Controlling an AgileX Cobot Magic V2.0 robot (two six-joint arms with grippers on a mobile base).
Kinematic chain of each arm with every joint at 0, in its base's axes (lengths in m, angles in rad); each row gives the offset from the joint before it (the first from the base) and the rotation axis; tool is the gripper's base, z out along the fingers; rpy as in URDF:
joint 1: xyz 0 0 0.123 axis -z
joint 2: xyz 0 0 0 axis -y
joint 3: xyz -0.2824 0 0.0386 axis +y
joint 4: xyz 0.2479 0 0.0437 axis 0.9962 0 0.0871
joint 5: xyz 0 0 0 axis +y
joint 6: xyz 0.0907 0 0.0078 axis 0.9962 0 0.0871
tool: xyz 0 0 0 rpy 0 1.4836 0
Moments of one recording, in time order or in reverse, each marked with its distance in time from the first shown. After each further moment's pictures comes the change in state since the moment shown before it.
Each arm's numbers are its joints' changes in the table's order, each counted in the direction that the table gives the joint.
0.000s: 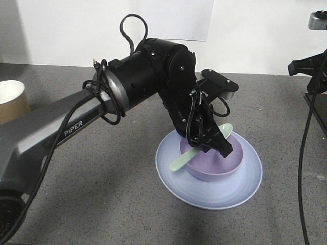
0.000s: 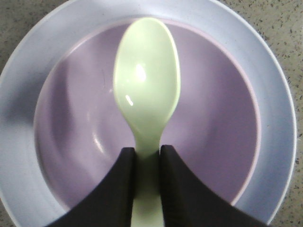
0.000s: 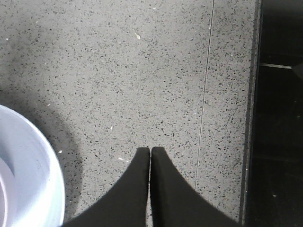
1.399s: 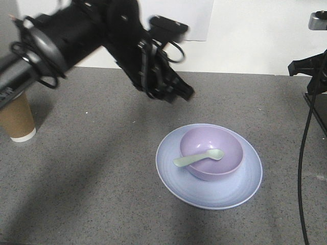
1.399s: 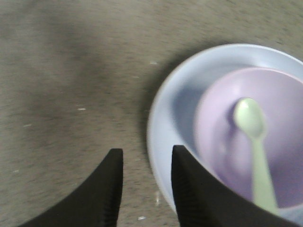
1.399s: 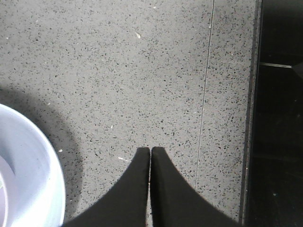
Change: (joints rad) left arm -0.177 0.158 0.000 0.098 -0.028 -0.119; right arm 0.000 0.000 0.000 0.000 0.003 0.000
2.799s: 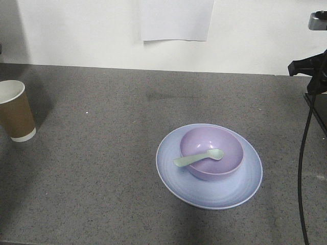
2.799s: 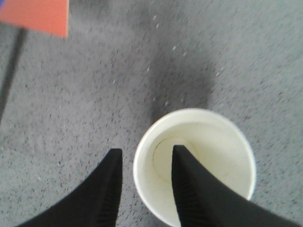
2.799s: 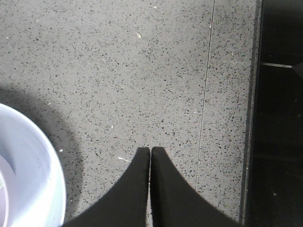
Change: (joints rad) left arm -0.760 0.179 0.219 0.079 -0.010 -0.097; right arm 0.000 0.000 0.000 0.000 0.001 0.000
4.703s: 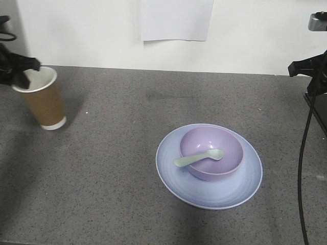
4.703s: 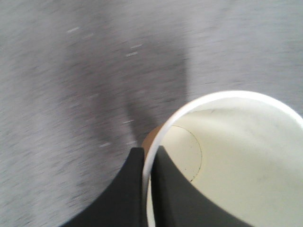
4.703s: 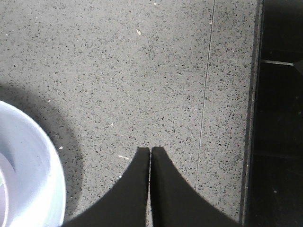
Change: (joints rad) left arm 0.089 -0.079 0.046 -0.243 -0.052 0.215; right arm 0.000 0.000 0.000 0.000 0.009 0.000
